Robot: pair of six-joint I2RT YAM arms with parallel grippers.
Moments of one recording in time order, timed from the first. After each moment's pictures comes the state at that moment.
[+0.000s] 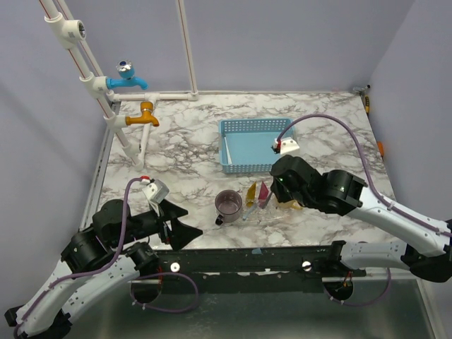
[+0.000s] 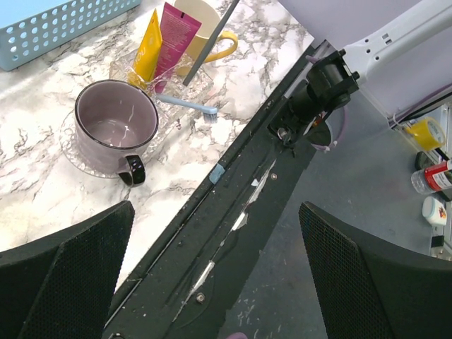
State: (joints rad) left arm -0.85 0.27 0.76 -0.74 0.28 -0.42; right arm 1.08 1.12 1.27 -1.00 0.48 0.55
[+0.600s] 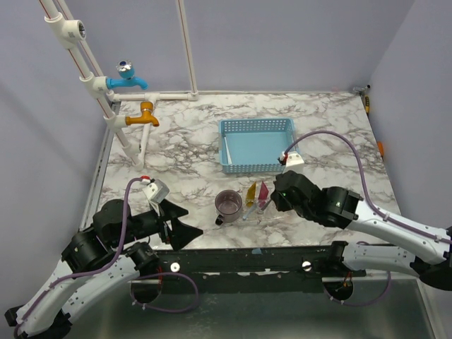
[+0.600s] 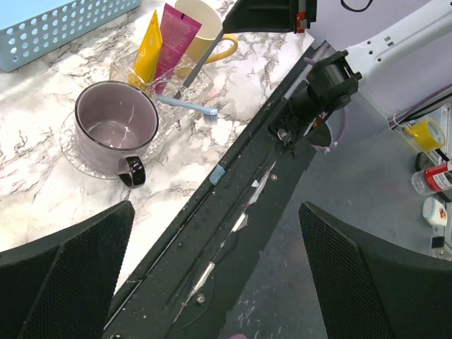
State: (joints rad) left arm -0.85 0.27 0.76 -0.73 0.28 -0.42; right arm 1.08 1.01 0.98 -0.79 0.50 0.63
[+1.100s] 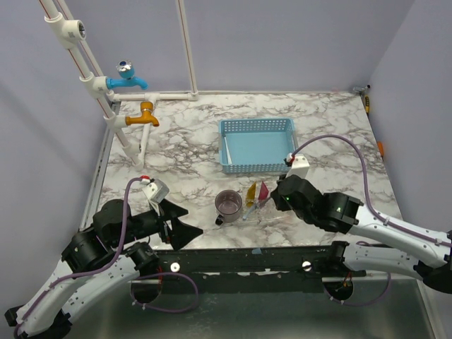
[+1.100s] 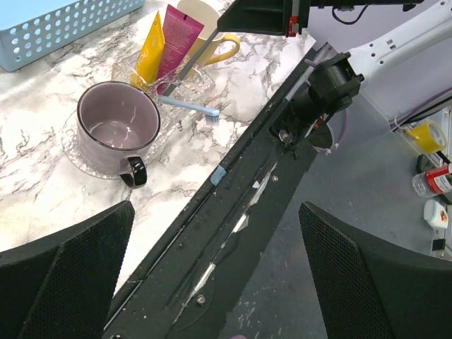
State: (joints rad) left arm -0.85 0.27 0.76 -0.73 0.27 -0.43; right arm 1.08 0.94 0.86 -0.66 0.57 0.69
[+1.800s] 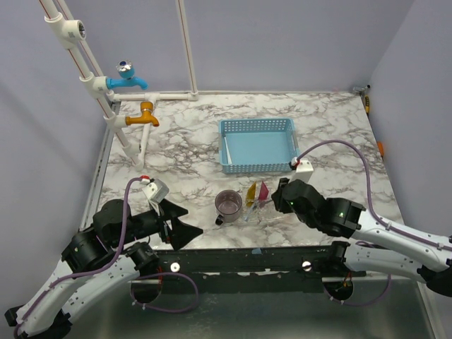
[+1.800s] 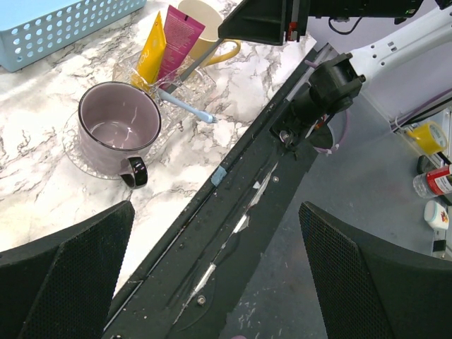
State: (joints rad) left arm -0.85 0.27 0.75 -0.73 0.27 -0.43; right arm 1.08 0.88 0.77 -0.59 0.58 0.72
